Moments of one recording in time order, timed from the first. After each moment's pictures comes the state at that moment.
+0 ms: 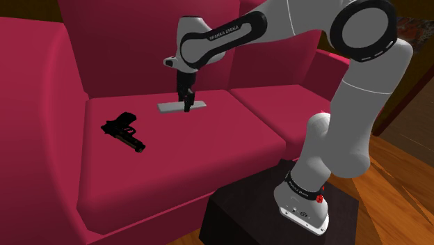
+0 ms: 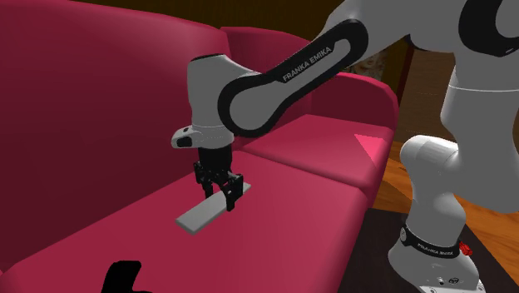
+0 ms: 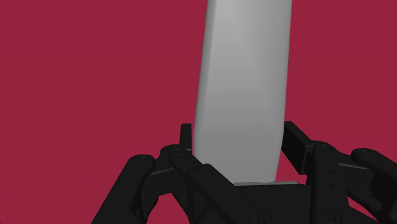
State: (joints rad) arm 0.58 0.10 -0.33 -2.05 0.04 2.14 -0.99
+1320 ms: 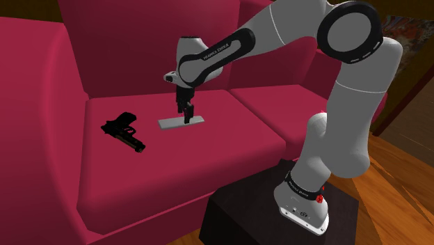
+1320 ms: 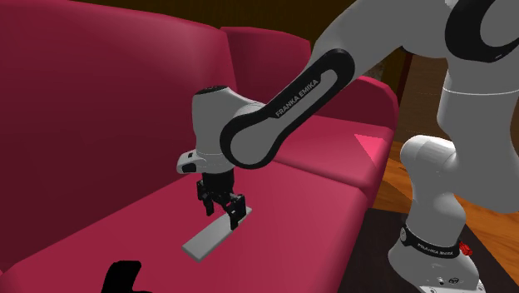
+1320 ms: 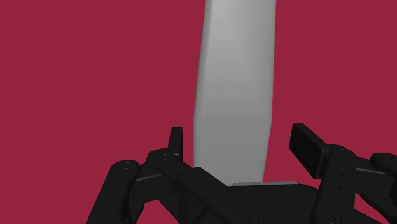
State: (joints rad) arm 0.57 0.18 -0.33 -2.12 0.08 2.29 -1.02
